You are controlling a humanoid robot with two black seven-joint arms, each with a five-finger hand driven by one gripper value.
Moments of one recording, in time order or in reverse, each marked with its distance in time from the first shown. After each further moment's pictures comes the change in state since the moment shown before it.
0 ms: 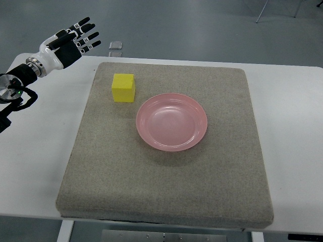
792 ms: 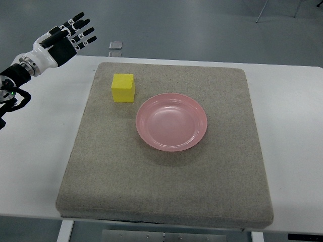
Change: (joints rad) left arm 0.012 0.026 -0.036 0.002 0.111 -0.063 -0.006; right arm 0.000 0.000 0.001 0.000 0.000 0.000 0.000
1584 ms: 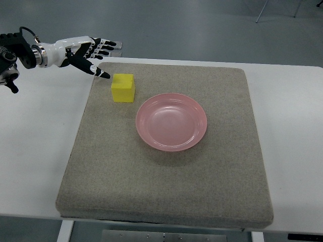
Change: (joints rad) left arm -0.130 0.038 0.022 -0.164 1.163 0.008 -0.089; right arm 0.000 0.000 0.000 0.000 0.000 0.000 0.000
